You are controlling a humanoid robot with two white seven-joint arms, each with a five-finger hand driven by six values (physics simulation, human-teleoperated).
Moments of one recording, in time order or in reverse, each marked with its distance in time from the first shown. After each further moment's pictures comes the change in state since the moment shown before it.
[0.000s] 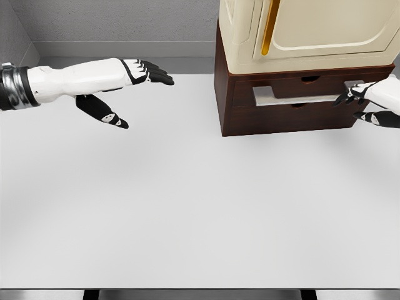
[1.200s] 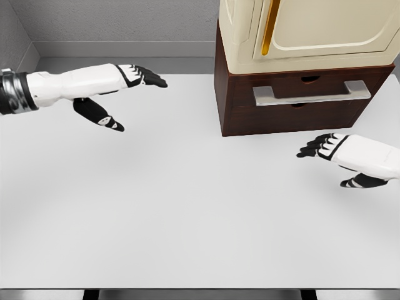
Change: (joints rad) left arm 0.020 0.000 -0.003 0.052 -0.001 0.000 0.000; right arm 0.281 -0.093 0.013 -0.292 0.029 -0.011 0.003
